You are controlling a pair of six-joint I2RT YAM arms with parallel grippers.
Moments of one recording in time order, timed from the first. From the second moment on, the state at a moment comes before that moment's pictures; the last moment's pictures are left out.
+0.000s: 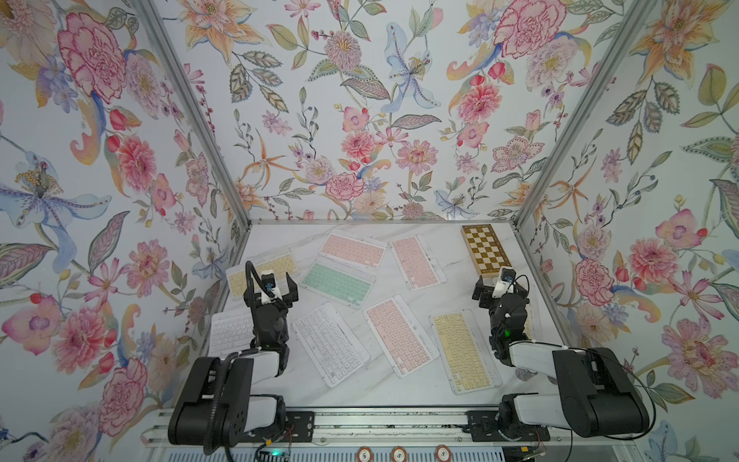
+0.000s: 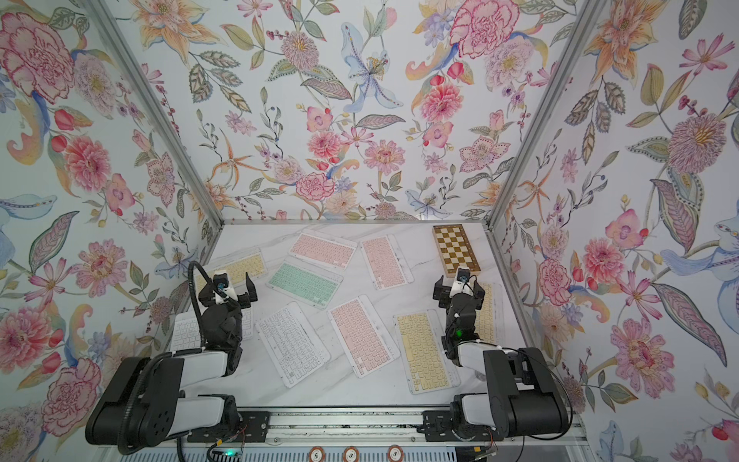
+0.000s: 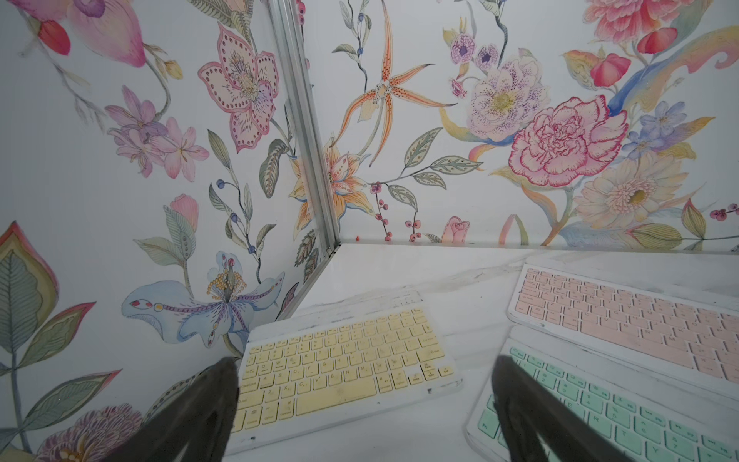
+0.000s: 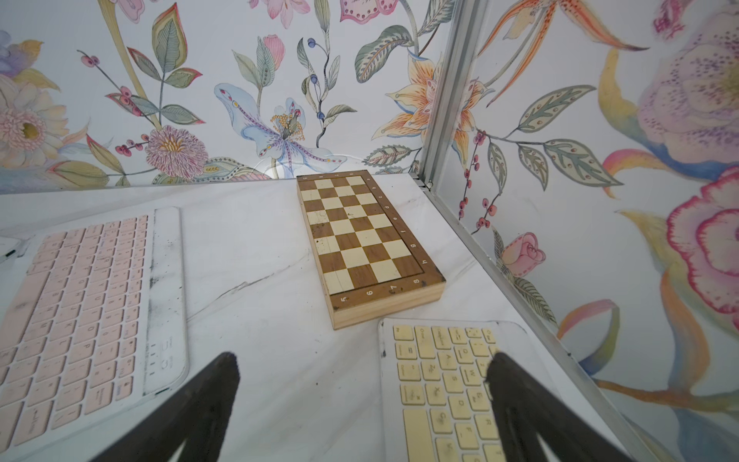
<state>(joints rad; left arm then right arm) -0.07 1.27 0.21 1.10 -0.37 0.12 0.13 1.33 0.30 0.84 0.34 -0.03</state>
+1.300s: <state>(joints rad) -0.76 1.49 0.91 0.16 -0.62 0.05 0.19 1.50 0.77 -0.14 -0.20 0.61</state>
